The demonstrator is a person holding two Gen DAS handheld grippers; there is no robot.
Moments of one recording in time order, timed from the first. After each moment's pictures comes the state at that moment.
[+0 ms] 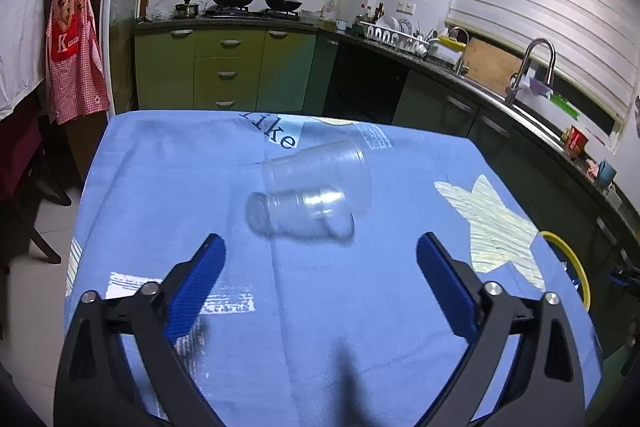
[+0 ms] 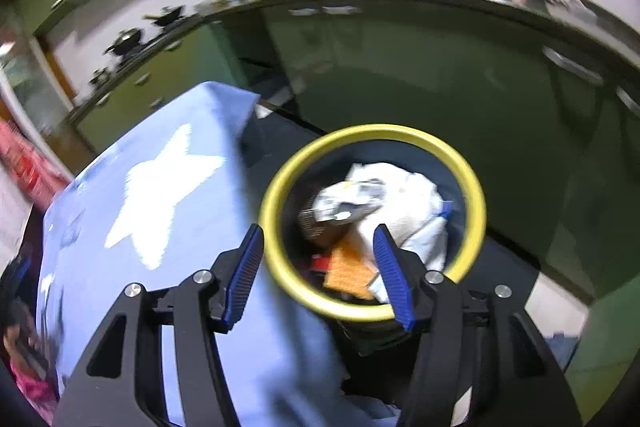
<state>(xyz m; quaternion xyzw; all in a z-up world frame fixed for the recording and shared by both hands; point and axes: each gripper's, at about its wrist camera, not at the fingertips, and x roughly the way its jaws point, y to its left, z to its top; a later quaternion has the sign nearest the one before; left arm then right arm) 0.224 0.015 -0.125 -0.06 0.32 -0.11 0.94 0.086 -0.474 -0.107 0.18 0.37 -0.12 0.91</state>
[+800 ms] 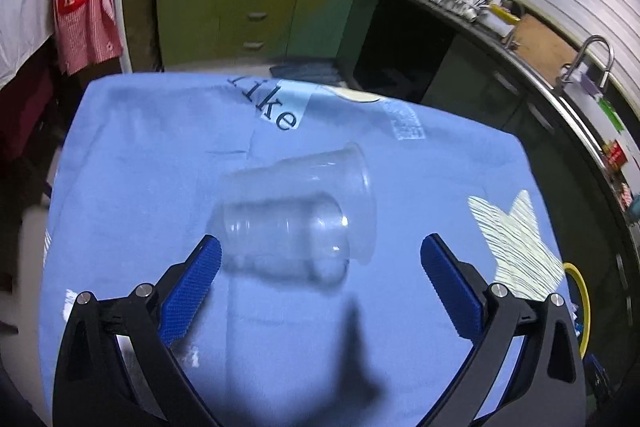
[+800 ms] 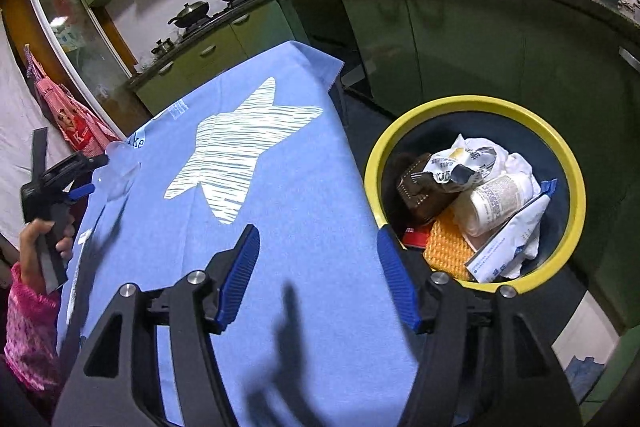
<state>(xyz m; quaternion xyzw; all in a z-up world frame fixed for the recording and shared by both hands) 0.324 -0.027 -0.132 -0.09 0.43 -0.04 0.90 0.103 -0.428 -0.131 0.19 0.38 0.00 0.91</state>
